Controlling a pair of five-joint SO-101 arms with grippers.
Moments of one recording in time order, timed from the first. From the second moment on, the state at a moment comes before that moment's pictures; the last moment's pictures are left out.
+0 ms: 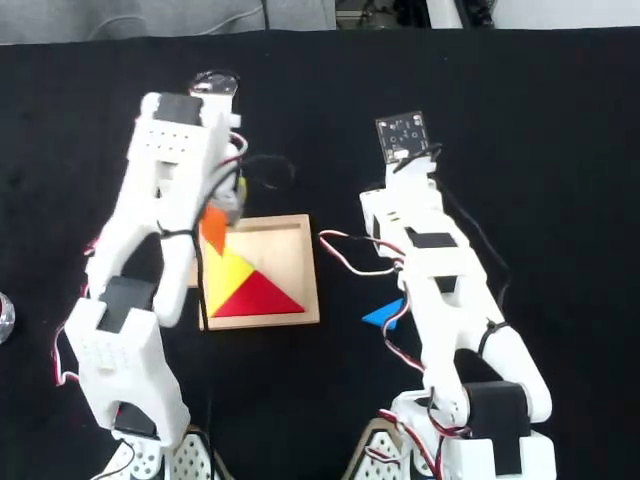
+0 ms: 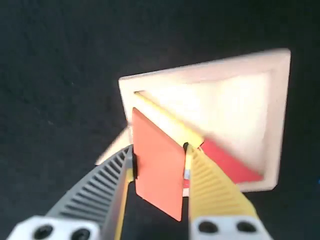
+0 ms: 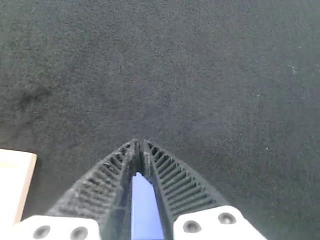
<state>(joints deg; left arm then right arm) 6.0 19.9 -17.6 94.9 10.1 -3.1 -14.9 53.8 12.4 10.1</state>
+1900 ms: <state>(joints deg) 26.6 7.6 20.2 60.7 34.5 -0.7 -14.9 53.8 12.4 7.2</state>
